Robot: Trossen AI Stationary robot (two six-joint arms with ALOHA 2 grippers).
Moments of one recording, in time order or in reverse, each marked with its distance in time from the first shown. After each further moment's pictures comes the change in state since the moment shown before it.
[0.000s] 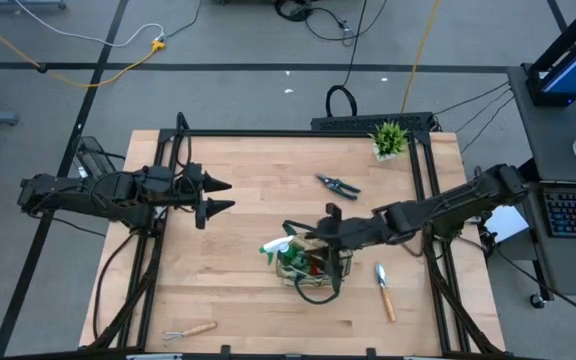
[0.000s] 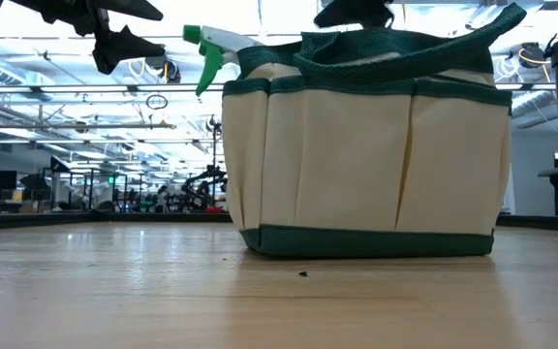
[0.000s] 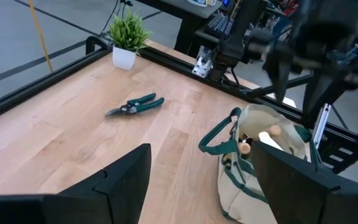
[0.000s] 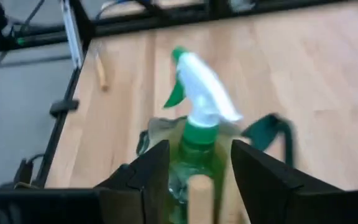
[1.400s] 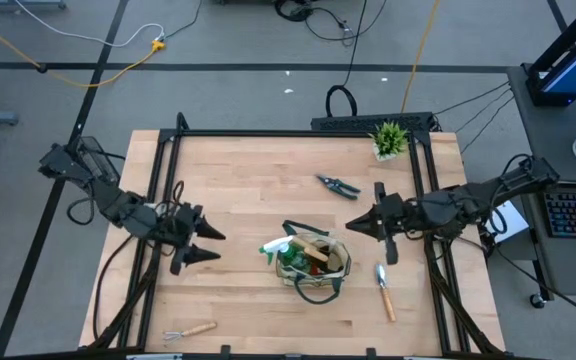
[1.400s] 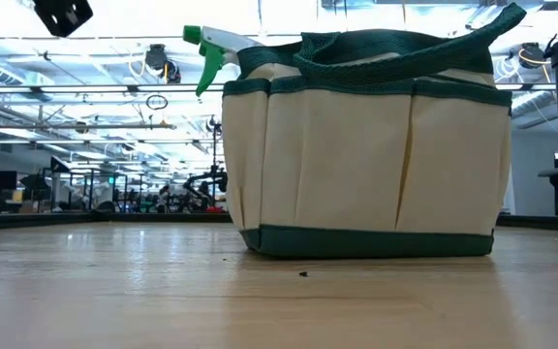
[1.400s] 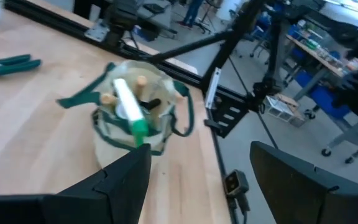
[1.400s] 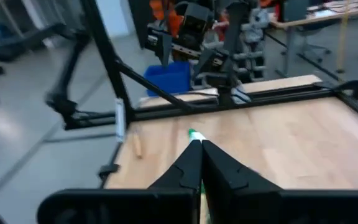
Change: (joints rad) left arm -0.575 0.069 0.007 0.091 -0.199 -0.222; right arm 0.079 -0.522 -0.257 0.144 0.072 -0.062
